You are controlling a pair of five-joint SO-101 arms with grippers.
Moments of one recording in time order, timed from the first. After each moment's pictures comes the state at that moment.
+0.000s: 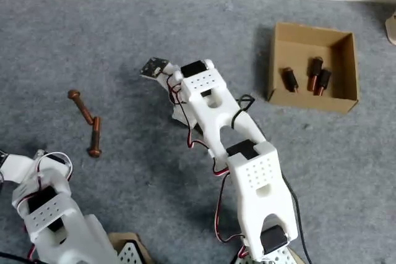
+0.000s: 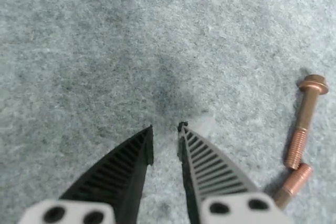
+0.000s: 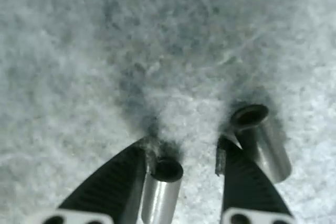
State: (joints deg) left arm -45.6 -55.3 87.1 22.0 29.8; right arm -30.9 41.5 -24.6 76.6 35.6
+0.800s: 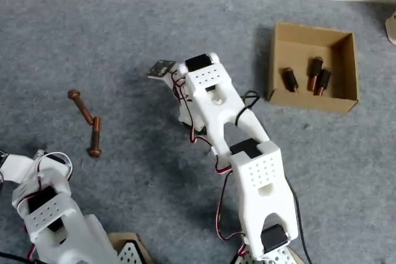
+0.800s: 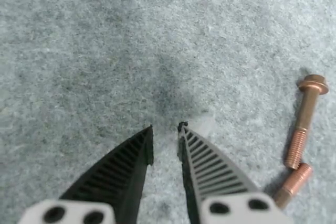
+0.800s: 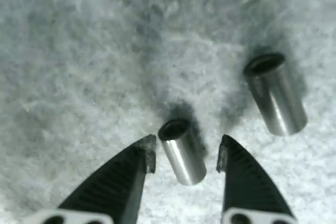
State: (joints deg) left arm -45.6 -55.3 87.1 22.0 29.8; right arm -29.3 38.9 -28.0 90.2 35.4
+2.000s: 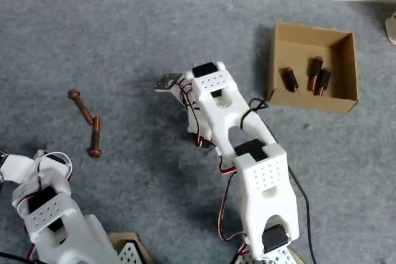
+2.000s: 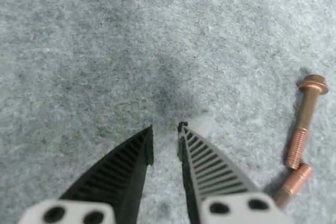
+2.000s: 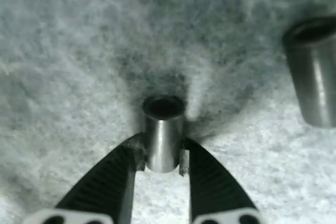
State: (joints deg) left arm -45.6 -55.3 87.1 22.0 29.8; right arm -28.4 36.3 -16.7 86.7 40.1
